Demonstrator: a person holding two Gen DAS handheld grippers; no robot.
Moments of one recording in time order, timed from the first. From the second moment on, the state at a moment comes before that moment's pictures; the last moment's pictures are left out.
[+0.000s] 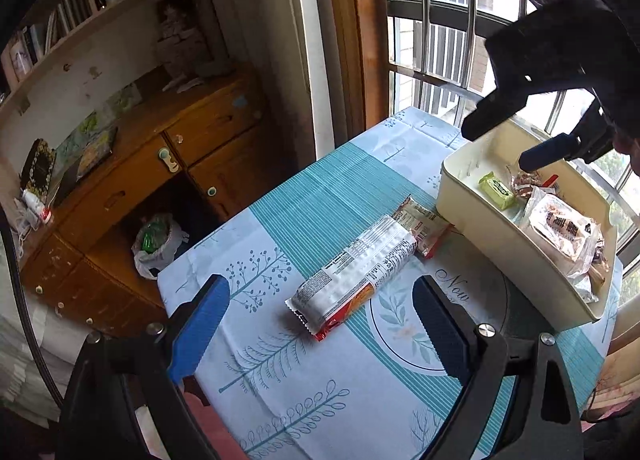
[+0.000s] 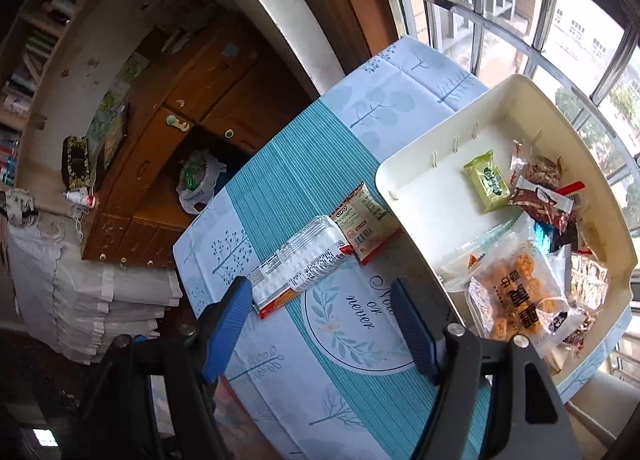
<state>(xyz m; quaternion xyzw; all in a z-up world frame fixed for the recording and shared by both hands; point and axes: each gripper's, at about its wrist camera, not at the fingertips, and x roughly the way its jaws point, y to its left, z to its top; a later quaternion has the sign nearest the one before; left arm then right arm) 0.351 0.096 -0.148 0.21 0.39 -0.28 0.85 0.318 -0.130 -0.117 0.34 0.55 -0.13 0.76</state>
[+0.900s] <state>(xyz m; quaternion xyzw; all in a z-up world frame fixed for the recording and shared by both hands) 0.406 0.046 -0.283 0.28 0.40 -0.39 0.78 0.390 -0.147 -0.229 0.45 0.58 -0.29 0.61</state>
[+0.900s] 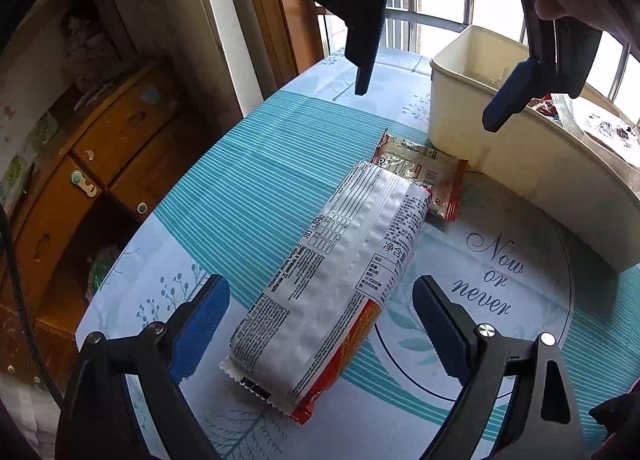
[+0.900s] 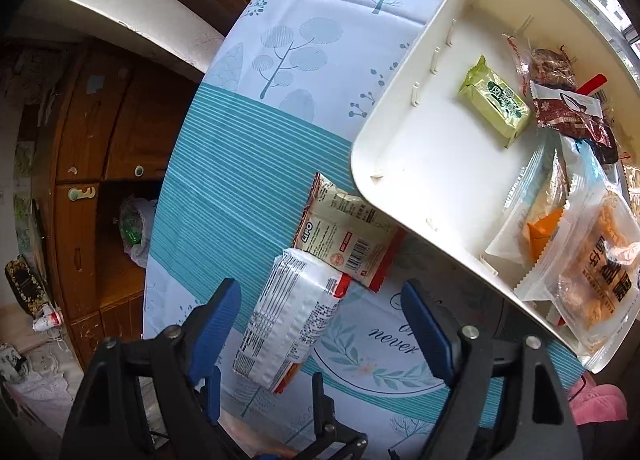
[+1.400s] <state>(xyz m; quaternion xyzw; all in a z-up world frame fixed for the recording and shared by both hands) 0.410 0.043 -0.318 0.33 0.38 -0.40 0.77 0.404 -0.148 -0.277 0.43 0.60 -0.36 0.57</state>
